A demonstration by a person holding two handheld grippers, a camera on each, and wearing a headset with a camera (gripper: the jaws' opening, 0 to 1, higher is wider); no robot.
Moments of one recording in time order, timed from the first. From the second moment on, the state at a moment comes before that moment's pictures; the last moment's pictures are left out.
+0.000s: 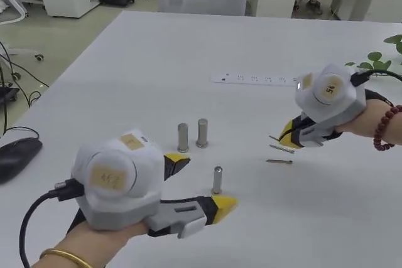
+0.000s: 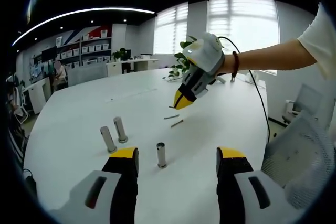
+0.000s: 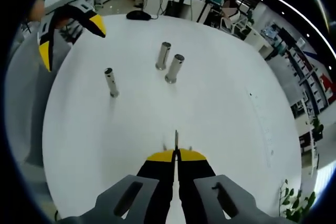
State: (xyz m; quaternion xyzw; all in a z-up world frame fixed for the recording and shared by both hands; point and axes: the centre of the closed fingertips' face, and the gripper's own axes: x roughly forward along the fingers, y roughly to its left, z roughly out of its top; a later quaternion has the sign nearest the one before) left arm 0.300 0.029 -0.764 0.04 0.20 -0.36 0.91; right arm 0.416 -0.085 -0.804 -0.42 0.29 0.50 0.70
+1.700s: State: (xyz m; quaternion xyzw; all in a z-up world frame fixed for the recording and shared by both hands) left arm 0.309 -0.009 -0.759 -0.14 0.26 -0.39 0.87; right arm 0.313 -0.020 -0.772 -0.43 0.16 0.59 0.67
